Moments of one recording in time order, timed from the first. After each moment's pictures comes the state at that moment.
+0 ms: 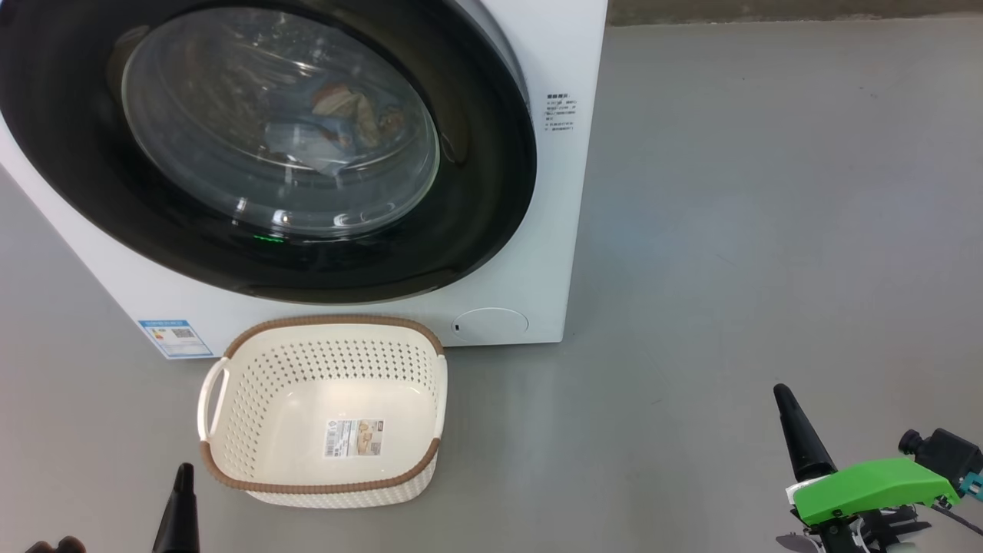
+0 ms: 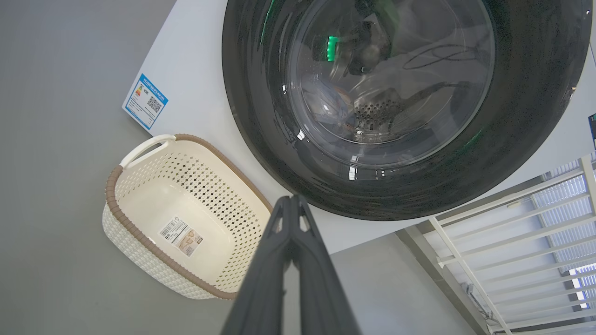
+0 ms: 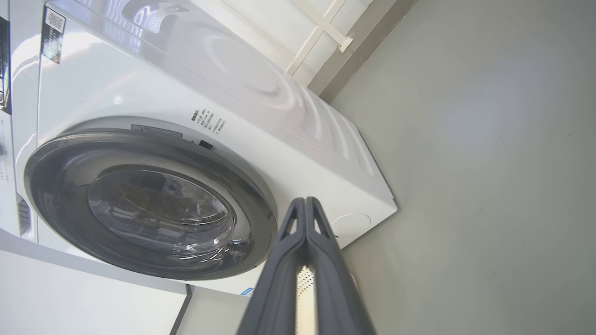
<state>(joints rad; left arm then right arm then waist) -0.03 0.08 0.02 0.31 -1.00 -0.13 -0.05 -0.14 -0.13 0.01 0.37 1.09 0.13 -0.06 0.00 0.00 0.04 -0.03</state>
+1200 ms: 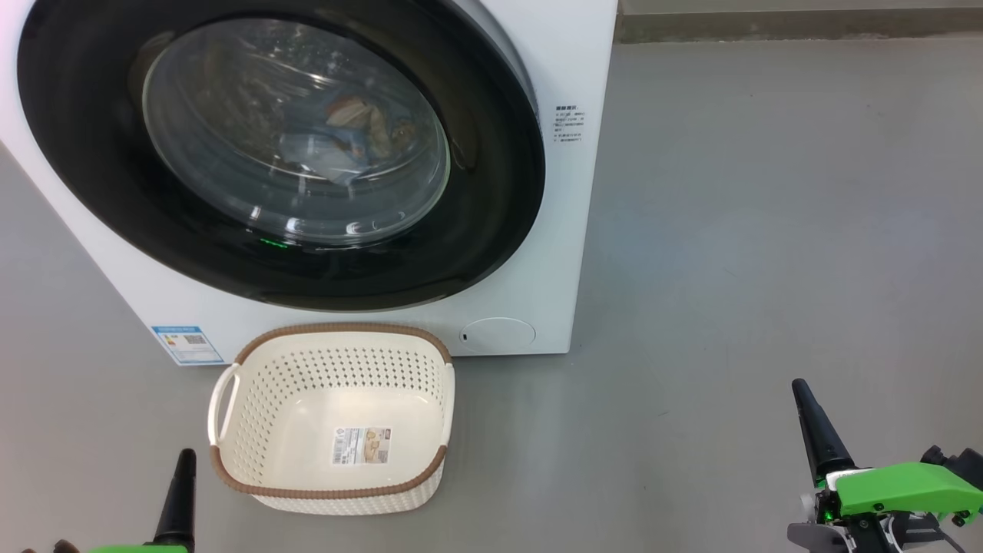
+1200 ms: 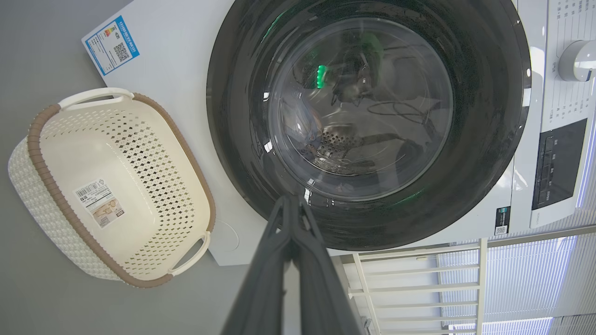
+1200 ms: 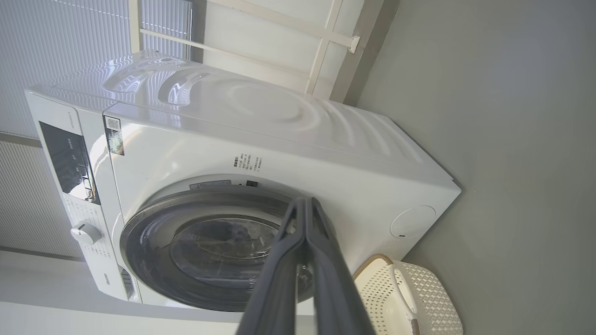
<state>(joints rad) -0.05 0.06 0.06 0.29 -1.37 -0.13 0.04 -0.12 -0.09 -0.08 0.31 1.40 0.13 0.04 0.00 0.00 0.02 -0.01</state>
